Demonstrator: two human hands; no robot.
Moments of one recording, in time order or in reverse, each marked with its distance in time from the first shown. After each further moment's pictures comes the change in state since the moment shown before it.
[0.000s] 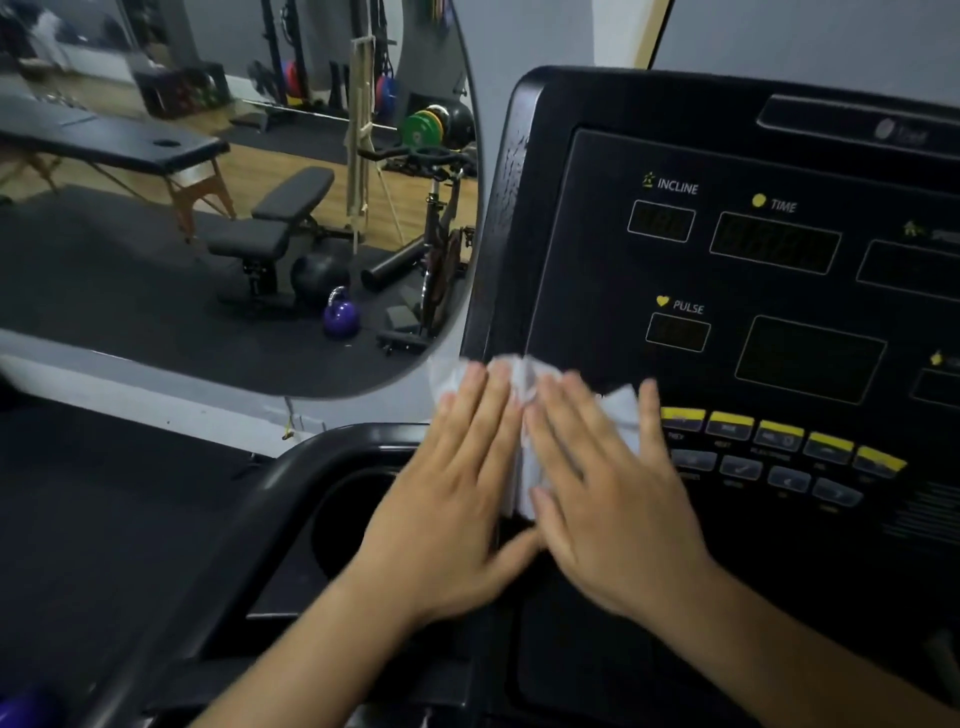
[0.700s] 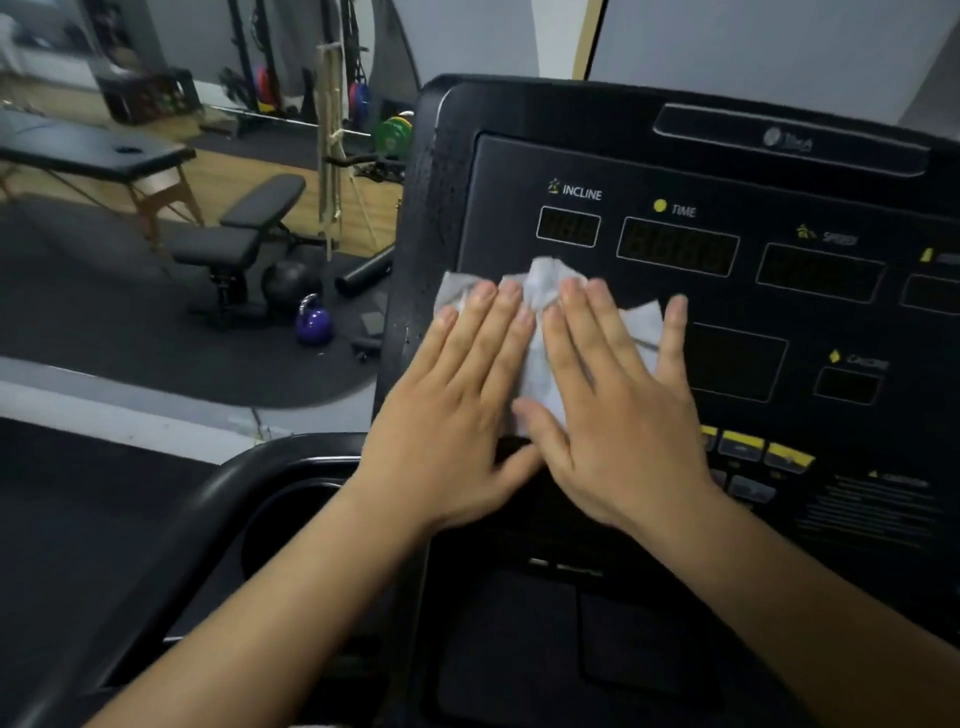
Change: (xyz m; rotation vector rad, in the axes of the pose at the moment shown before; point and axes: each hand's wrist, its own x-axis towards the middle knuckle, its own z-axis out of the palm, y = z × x) left_hand 0.084 0.020 -0.012 0.157 0.115 0.011; right_hand 0.020 0.068 -0.021 -0.026 0.067 0.186
